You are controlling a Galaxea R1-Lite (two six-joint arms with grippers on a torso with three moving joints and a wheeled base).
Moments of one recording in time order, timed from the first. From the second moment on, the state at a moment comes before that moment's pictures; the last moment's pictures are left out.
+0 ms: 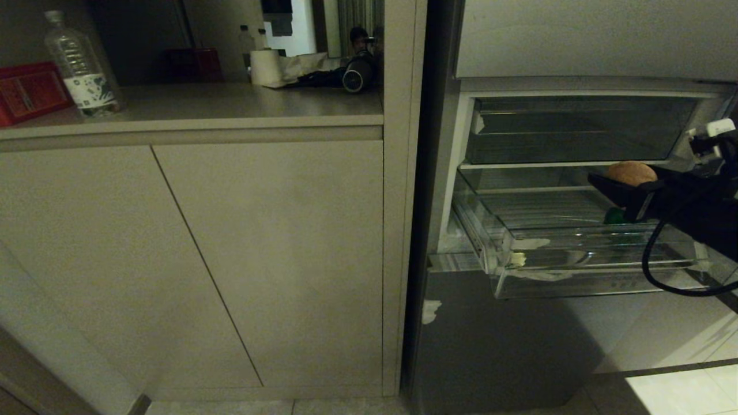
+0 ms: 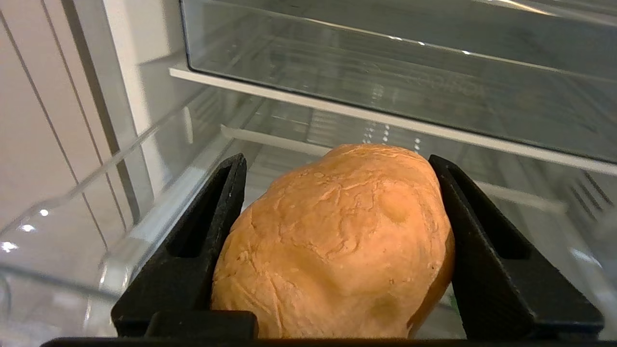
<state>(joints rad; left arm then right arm) -0.01 0.00 -0.05 0.12 0.00 0.01 -0.16 1.67 -0.77 -1.00 0.37 -0.12</state>
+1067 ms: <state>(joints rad) -0.01 0.00 -0.05 0.12 0.00 0.01 -0.15 1.62 -0.69 -0.97 0.36 0.00</state>
